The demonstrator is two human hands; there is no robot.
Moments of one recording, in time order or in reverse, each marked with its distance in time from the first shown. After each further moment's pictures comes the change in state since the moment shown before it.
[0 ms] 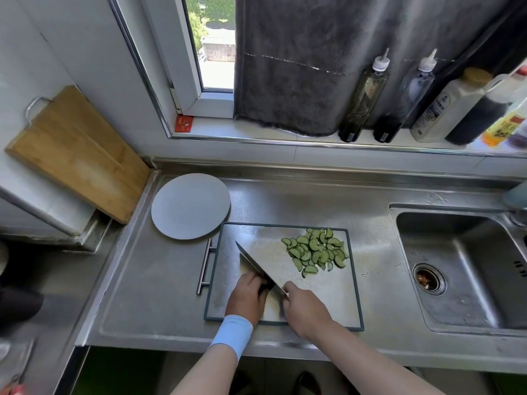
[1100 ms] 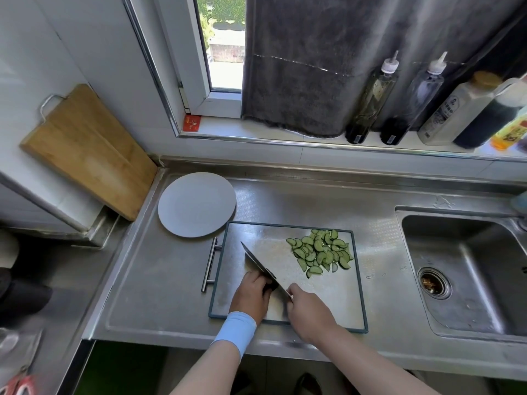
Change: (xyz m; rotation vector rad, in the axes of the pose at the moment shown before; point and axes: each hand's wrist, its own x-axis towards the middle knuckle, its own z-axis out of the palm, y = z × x) left_hand 0.002 -0.004 0.000 -0.005 -0.024 0.002; right_hand -0.004 0.000 0.005 0.007 -0.024 0.024
